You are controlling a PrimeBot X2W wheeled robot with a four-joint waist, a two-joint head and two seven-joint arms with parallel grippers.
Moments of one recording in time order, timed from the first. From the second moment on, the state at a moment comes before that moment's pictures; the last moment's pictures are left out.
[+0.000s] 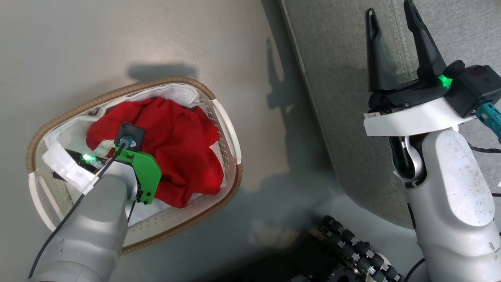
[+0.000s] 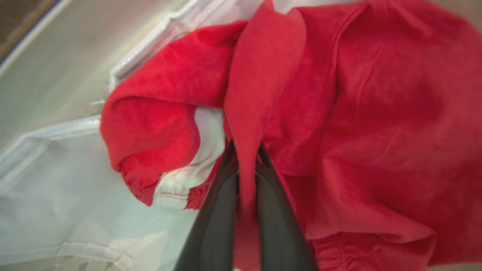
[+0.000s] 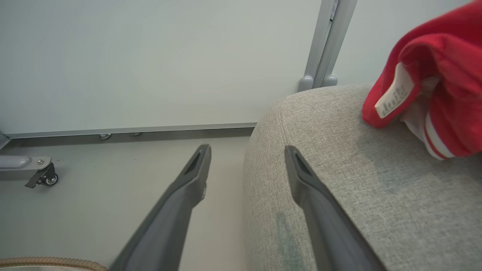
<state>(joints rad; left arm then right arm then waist) -0.85 0.14 -0.61 1.28 -0.26 -0.05 -0.15 -0.58 -0.05 0.09 0.08 0.22 0.13 -0.26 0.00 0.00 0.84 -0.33</state>
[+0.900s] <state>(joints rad) -0.76 0.22 -0.66 0.76 -0.28 -0.13 -0.26 -0.34 -0.05 0.10 0.22 0.08 0.13 -0.26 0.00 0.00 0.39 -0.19</state>
